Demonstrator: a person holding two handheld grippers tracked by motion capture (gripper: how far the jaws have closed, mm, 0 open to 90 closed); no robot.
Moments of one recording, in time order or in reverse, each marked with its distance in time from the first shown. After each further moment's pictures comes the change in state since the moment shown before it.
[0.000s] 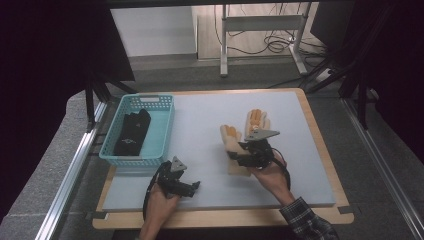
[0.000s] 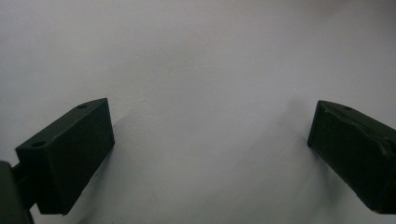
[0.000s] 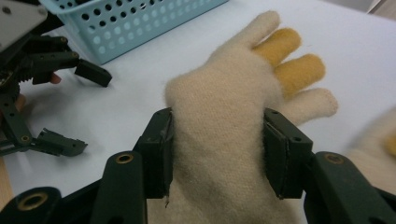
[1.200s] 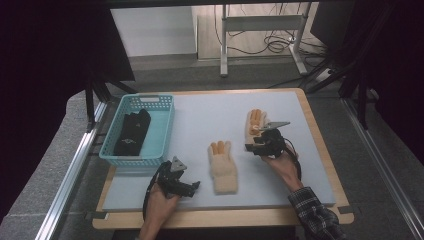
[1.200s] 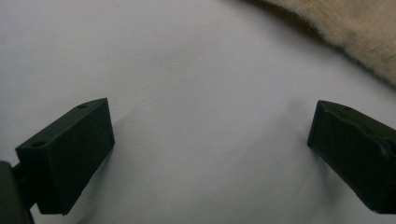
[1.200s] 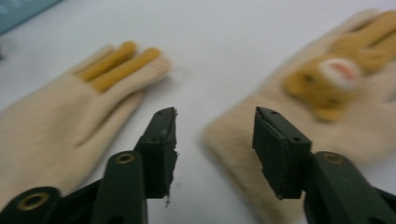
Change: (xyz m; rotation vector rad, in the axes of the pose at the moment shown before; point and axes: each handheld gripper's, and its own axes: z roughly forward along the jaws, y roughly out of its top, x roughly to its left) left arm 0.000 0.000 0.000 0.002 -0.002 -0.002; right arm -0.083 -0.027 0.014 0.109 -0.056 0.098
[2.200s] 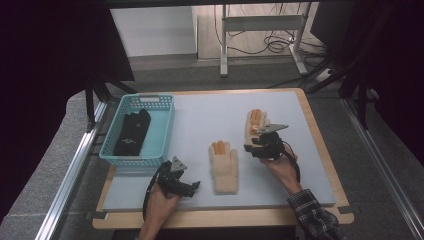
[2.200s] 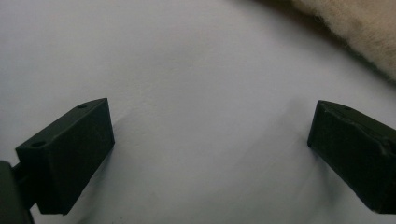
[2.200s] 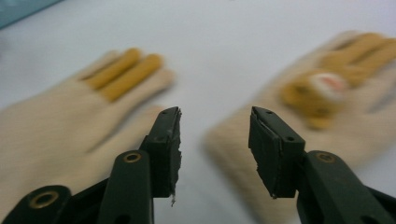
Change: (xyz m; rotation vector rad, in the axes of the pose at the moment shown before) left arm 0.000 0.000 0.000 0.002 0.000 0.003; right arm 0.011 0.001 -0.007 -0.033 -0.069 -0.048
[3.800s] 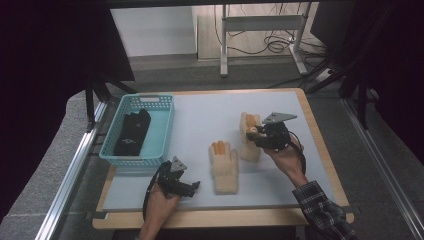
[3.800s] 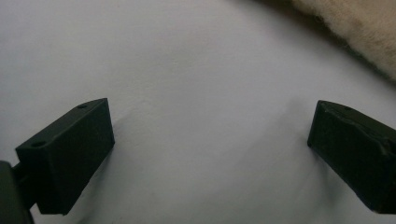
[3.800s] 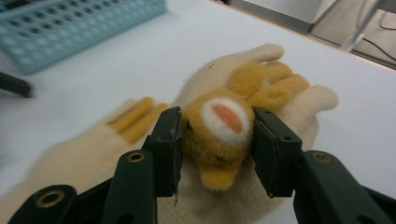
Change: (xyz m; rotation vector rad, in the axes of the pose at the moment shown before) left arm 0.000 0.000 0.000 0.002 0.000 0.005; right arm 0.007 0.035 -0.037 -0.096 0.002 -0.047
